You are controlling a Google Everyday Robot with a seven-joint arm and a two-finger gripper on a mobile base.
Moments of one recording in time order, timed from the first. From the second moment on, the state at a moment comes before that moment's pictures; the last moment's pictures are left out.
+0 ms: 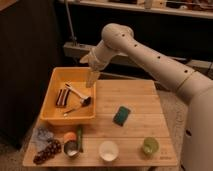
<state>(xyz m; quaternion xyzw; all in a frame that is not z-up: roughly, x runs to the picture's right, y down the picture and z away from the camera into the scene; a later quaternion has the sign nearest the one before) -0.104 -0.080 0.683 -0.22 -0.33 -0.07 0.92</state>
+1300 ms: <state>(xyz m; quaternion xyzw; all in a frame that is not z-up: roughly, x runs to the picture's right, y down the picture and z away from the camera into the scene) -0.138 0.067 0.802 -0.33 -0.28 -0.07 0.90</state>
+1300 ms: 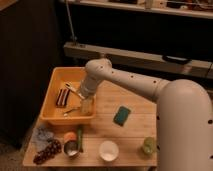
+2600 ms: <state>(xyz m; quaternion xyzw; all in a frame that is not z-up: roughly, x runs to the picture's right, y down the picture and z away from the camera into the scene) -0.197 0.023 0.831 -0.29 -0.24 -0.16 0.91</state>
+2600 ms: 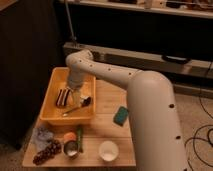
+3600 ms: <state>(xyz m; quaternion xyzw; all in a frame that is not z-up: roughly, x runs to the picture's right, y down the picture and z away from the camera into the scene) -0.234 0.096 0.888 -0.35 -0.25 -0.20 0.88</state>
